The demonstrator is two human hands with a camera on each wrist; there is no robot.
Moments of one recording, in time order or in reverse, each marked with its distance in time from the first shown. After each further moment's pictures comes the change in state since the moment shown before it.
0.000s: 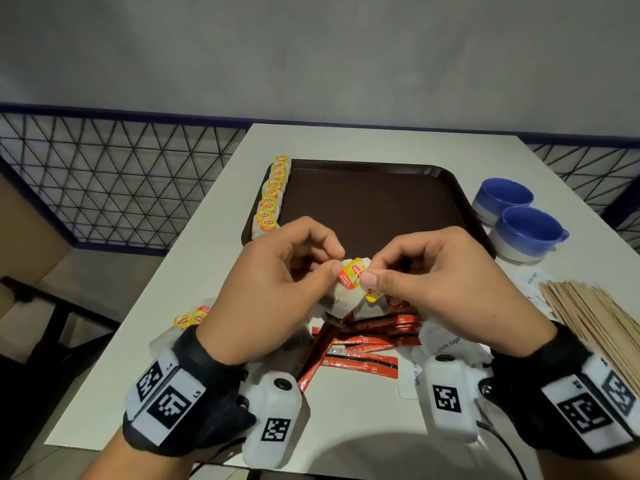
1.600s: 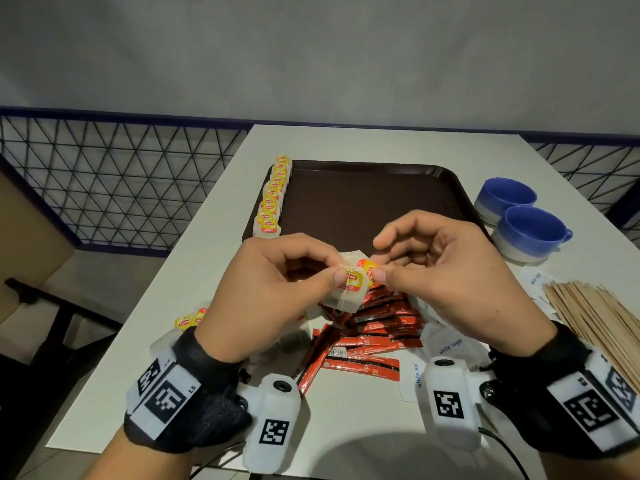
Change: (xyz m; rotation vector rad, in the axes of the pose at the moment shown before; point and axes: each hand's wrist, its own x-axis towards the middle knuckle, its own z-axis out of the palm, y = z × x) left_hand 0.001 -0.012 -0.004 -0.053 -0.002 0.012; right_hand 0.005 0.011 0.000 0.163 0.097 -0.028
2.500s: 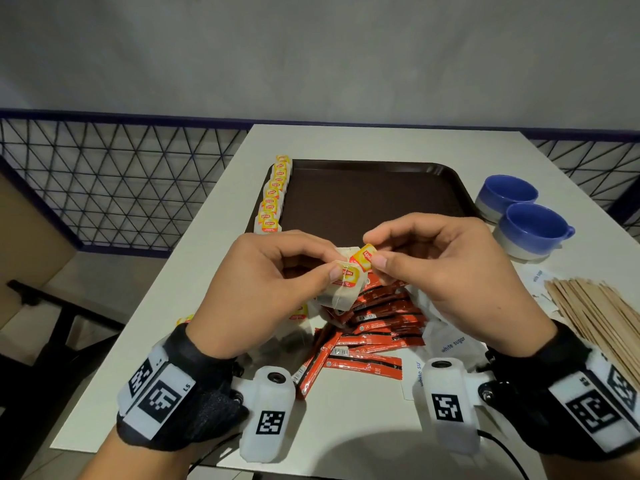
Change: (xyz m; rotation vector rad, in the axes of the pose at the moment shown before) left_hand 0.002 0.000 -0.008 0.000 -0.012 -0.005; right_hand -0.001 -0.001 0.004 0.033 0.044 -0.042
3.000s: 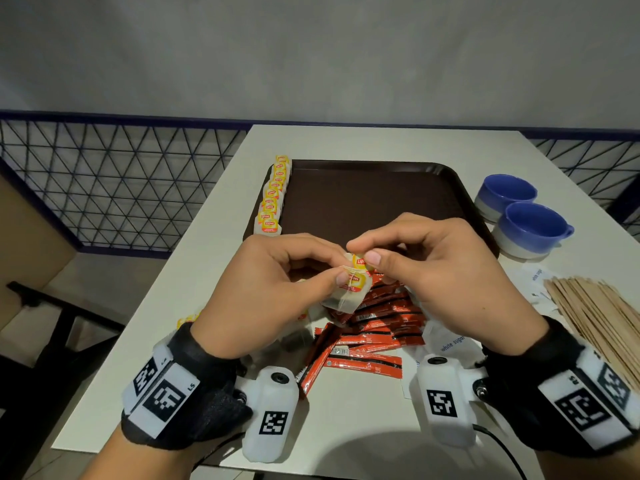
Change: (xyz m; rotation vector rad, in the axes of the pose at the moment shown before) left_hand 0.001 0.001 0.003 0.017 -0.055 0.027; right_hand 0.003 -0.004 0.006 -0.192 -0.047 -0.051
